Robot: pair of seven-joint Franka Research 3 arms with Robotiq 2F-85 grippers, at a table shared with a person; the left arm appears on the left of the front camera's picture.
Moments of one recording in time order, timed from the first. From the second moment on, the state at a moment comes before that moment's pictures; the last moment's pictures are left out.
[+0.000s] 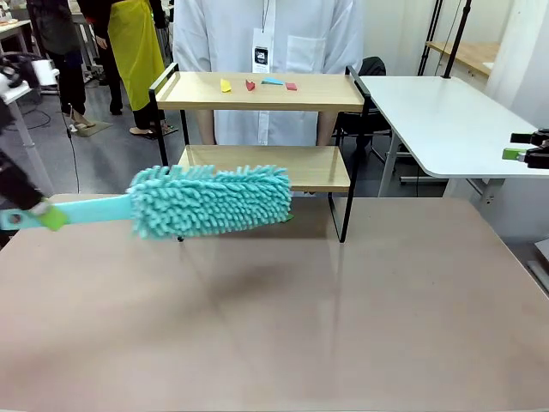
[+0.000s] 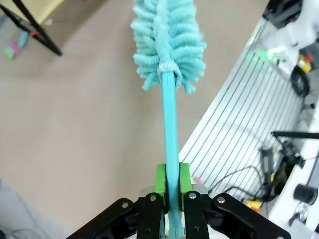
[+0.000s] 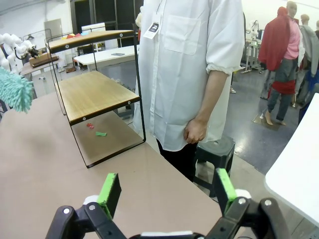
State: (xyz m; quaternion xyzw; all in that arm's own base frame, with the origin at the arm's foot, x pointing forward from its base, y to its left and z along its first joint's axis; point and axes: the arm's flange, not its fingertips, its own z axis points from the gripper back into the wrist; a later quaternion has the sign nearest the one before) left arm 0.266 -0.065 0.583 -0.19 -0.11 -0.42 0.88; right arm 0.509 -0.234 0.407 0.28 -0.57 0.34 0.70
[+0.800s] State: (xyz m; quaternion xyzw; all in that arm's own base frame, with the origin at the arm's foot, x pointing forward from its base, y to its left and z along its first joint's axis) left arm 0.268 -0.077 0.624 0.07 0.09 -0.51 0.85; right arm 0.509 -0.234 0.407 0.28 -0.57 0.34 0.70
